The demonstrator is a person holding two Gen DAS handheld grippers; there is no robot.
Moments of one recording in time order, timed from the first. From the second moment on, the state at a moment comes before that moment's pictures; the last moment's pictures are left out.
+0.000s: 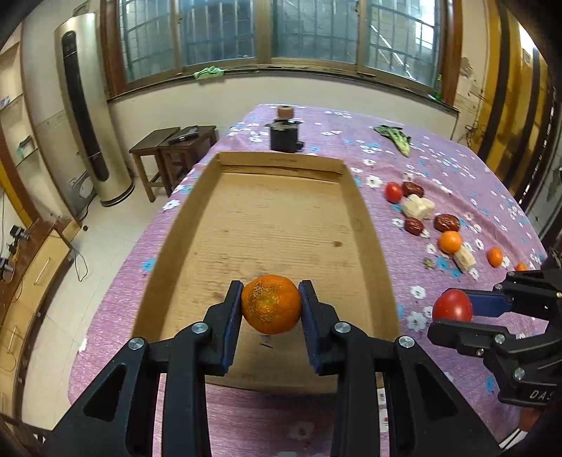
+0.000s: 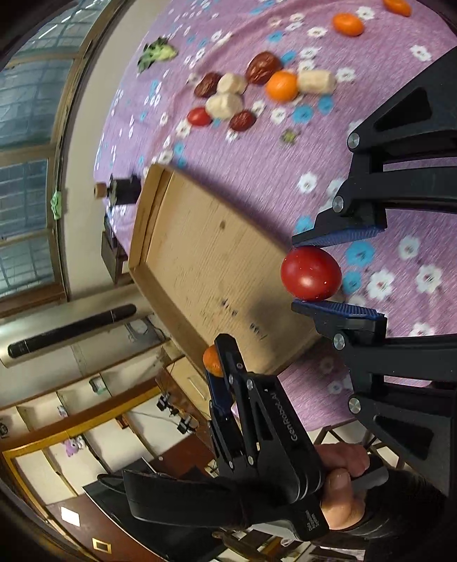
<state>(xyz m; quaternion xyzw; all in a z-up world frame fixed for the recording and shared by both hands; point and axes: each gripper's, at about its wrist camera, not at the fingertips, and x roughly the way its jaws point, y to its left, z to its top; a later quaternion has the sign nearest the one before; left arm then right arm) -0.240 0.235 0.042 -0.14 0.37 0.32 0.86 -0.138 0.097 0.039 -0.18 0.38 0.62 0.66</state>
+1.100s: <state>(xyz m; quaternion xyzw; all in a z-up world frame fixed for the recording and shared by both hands) -0.248 0.263 0.019 -0.17 0.41 0.33 0.83 -0.168 0.161 0.005 -0.24 0.40 0.65 0.61</state>
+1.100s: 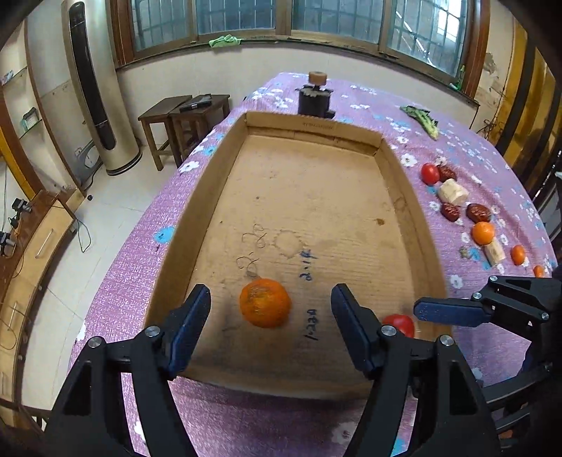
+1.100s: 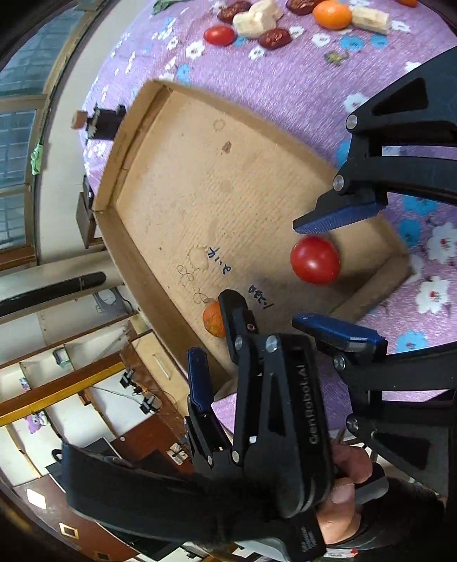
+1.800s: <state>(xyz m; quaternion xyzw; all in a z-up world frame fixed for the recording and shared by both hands) -0.201 0.184 0.040 -0.15 0.41 0.25 0.87 -0.094 0.020 0.021 -0.14 0.41 0.57 0.70</state>
